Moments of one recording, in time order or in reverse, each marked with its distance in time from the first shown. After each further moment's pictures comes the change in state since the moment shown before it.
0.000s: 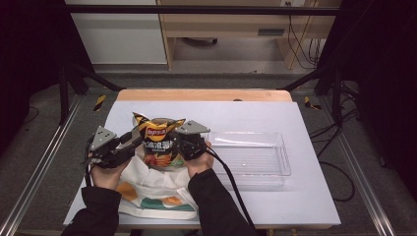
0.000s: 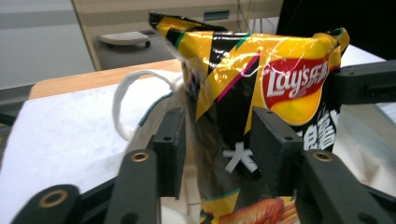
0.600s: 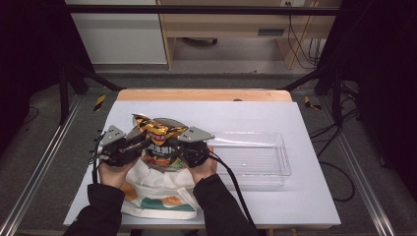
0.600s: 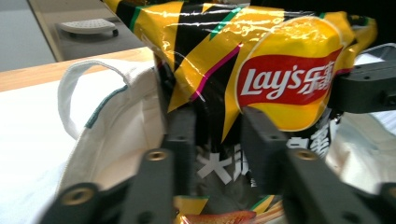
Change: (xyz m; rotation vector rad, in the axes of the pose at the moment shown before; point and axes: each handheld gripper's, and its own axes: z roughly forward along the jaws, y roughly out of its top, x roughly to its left) left arm -0.004 -0.003 0.021 0.053 -0.093 0.013; right arm 0.002 -0.010 -0.014 -0.018 0.090 -0.058
